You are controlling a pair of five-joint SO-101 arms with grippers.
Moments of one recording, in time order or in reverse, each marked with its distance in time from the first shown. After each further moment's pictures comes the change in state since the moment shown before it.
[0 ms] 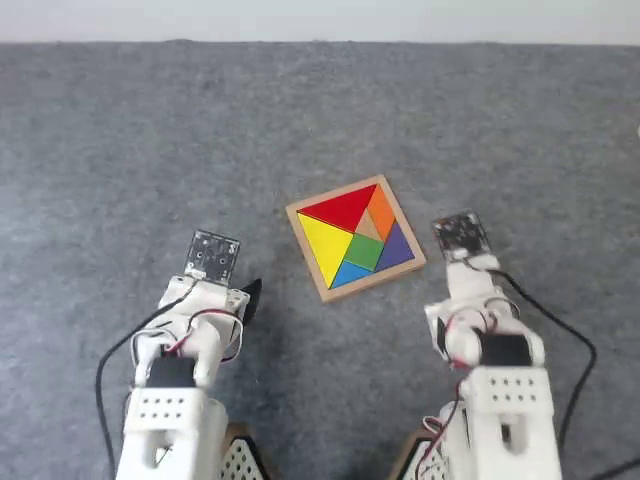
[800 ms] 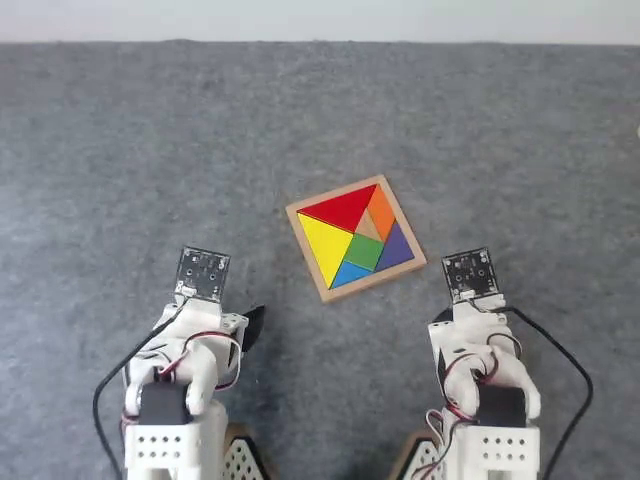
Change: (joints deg) left arm 0.1 -26.1 0.0 35.9 5.2; right arm 1.6 -34.3 14.3 12.1 0.0
